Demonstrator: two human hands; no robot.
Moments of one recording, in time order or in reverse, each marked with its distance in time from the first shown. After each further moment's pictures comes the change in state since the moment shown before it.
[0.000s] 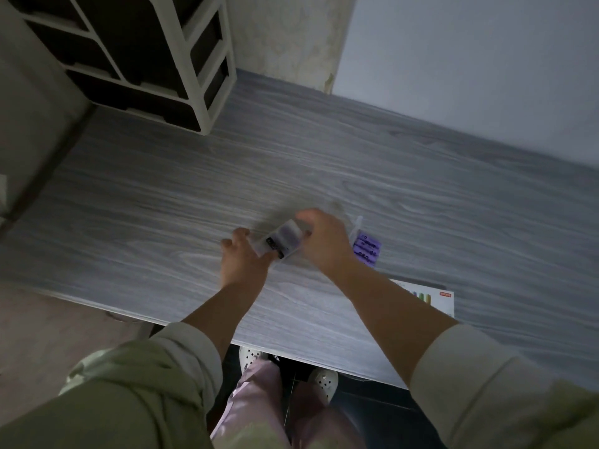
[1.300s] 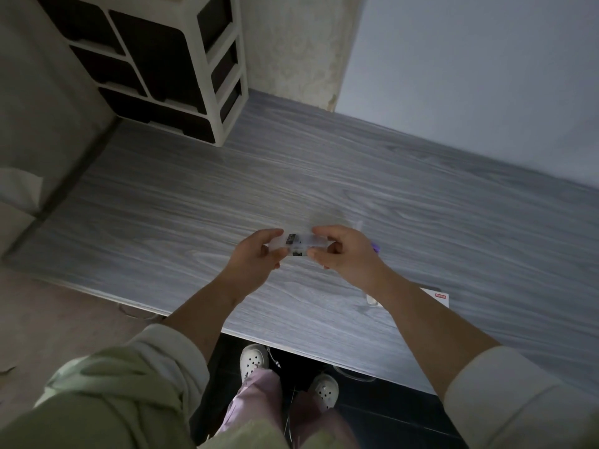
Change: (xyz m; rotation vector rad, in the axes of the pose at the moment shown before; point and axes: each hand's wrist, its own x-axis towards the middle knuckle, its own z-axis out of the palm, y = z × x) left_hand -0.029 0.018 -0.041 -0.311 -0.299 0.187; right_hand -0.042 0.011 -0.040 0.317 -0.174 -0.009
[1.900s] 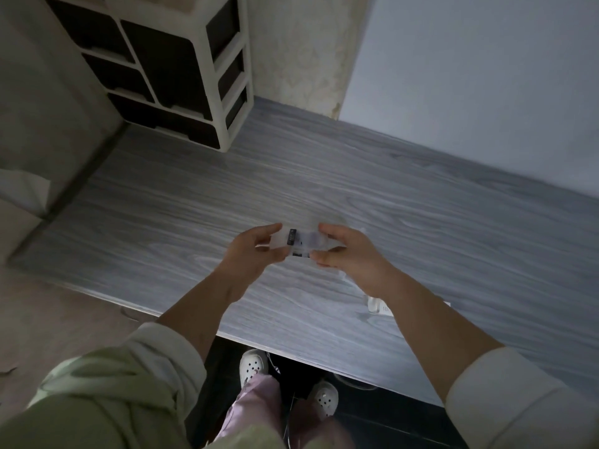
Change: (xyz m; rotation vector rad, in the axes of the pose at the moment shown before) left_hand 0.006 0.009 -0.013 -0.221 -0.026 -0.074; right_hand 0.011 -0.005 -0.005 0.279 -0.062 0.136
